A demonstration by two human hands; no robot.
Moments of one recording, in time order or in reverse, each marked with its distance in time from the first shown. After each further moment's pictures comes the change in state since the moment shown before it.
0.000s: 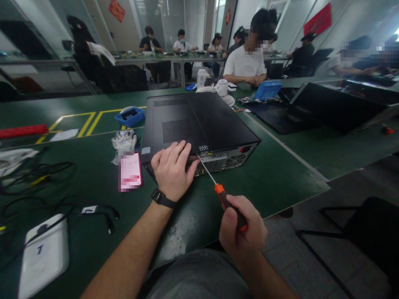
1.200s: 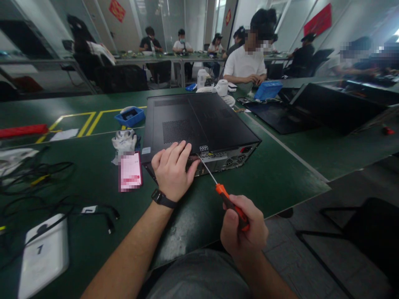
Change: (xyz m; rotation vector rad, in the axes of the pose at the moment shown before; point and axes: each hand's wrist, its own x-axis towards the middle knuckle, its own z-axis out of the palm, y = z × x) left_hand -0.001 -0.001 0.001 -0.004 -0.010 -0.005; right_hand -0.005 0.005 0.001 -0.009 0.034 0.002
